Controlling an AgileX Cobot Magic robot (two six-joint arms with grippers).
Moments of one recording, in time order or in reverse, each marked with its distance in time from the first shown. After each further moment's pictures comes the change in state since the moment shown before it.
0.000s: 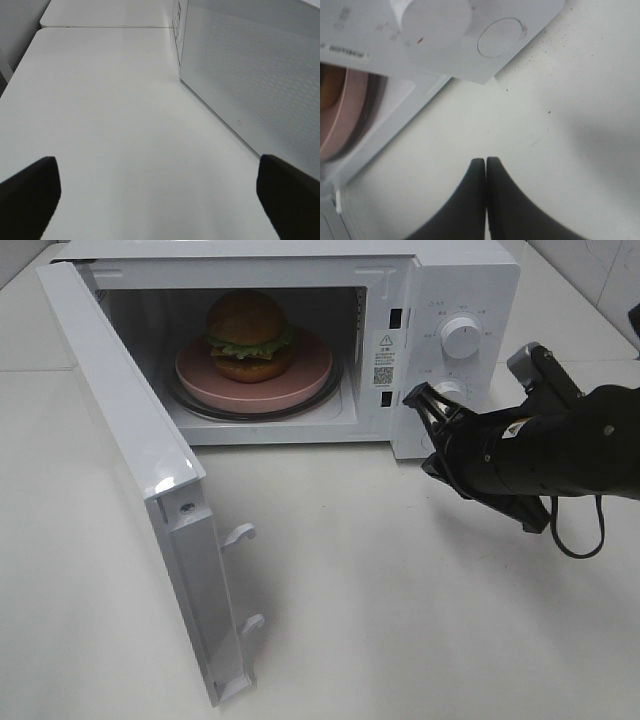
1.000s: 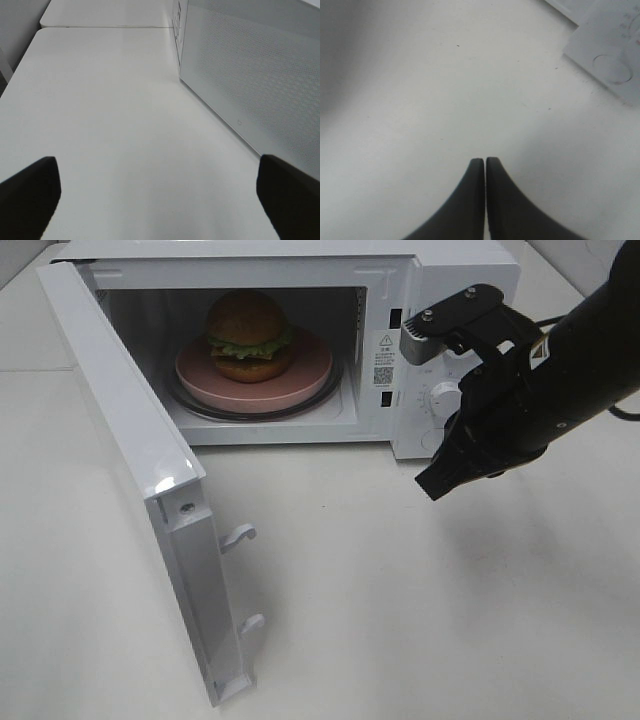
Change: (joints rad) left arm 0.000 0.000 0.000 0.000 0.000 0.000; right arm 0.000 -0.191 -0.252 -0.450 0.792 -0.926
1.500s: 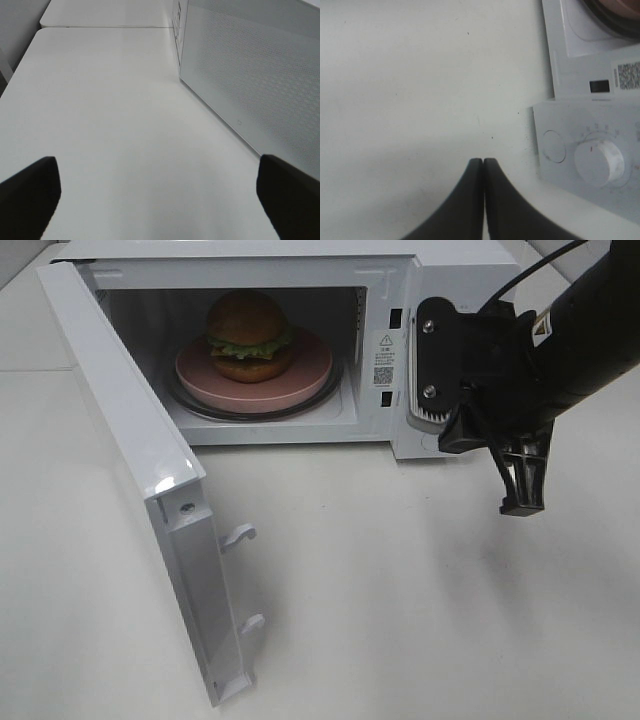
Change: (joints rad) left arm 0.000 0.000 0.000 0.000 0.000 0.000; right arm 0.000 0.000 -0.045 -0.073 0.026 -0.767
